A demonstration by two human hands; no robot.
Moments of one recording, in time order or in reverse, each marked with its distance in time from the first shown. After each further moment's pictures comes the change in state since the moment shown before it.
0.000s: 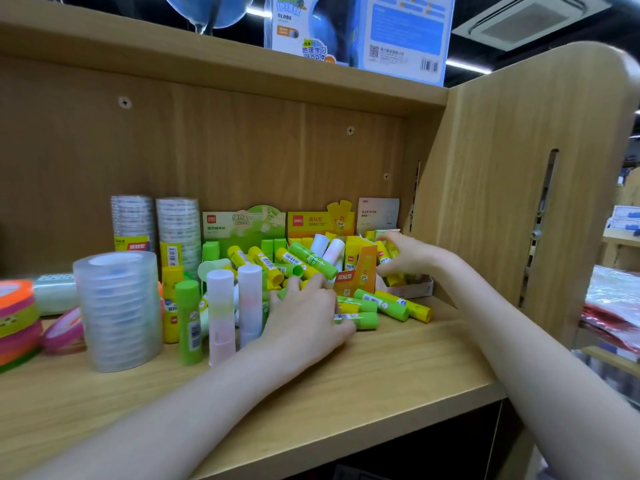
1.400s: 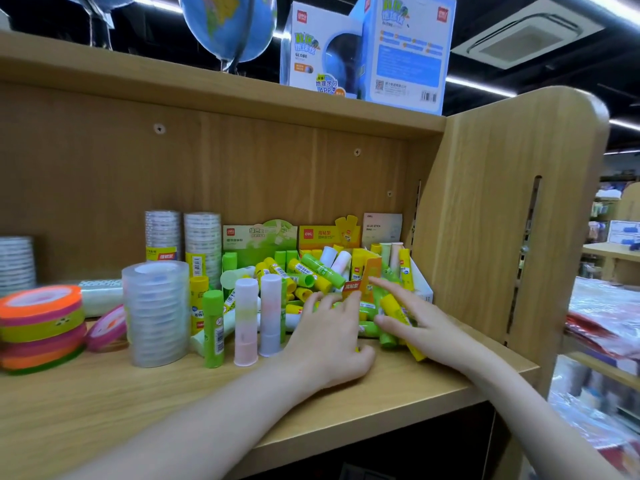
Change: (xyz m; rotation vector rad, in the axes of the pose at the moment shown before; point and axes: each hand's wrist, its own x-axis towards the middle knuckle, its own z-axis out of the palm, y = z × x) left_hand -0.018 0.003 0.006 0.047 0.085 0.257; right_hand -0.123 -0.019 0.039 0.293 0.097 -0.390
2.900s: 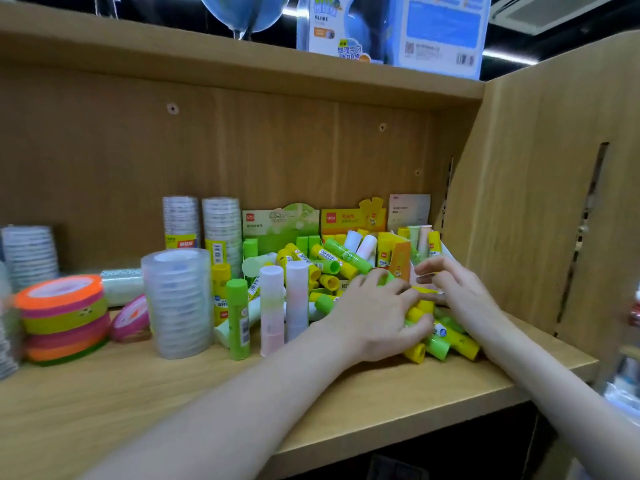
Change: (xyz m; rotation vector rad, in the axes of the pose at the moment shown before) left_hand 0.026 0.000 0.007 -0.022 -0.019 0.181; right_hand 0.027 0.003 0.011 0.494 0.361 0.172
